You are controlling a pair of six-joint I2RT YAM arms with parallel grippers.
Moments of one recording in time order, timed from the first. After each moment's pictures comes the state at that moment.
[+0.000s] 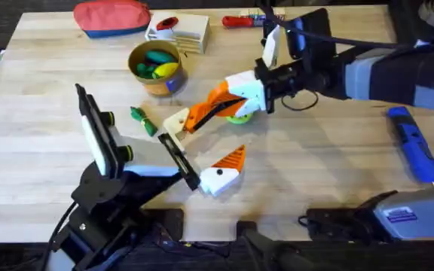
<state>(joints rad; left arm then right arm) -0.62 0.01 0.01 -0.06 0.34 -0.15 0.42 1.64 0.89 -0.06 -1.29 0.90</state>
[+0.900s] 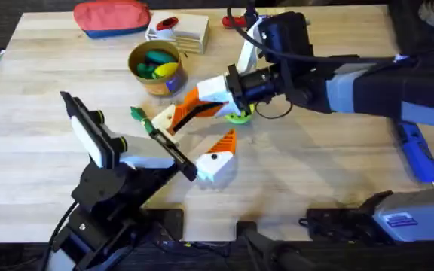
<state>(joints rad) -0.61 0.01 0.01 -0.07 0.19 -0.21 0.59 1.63 0.89 0.11 -1.03 0.95</state>
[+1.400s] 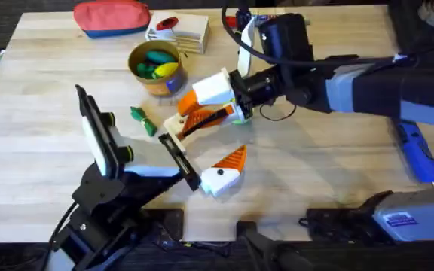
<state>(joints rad) -0.63 0.01 0.01 -0.06 0.33 -0.16 0.58 1.64 0.89 0.09 -1.21 0.79</state>
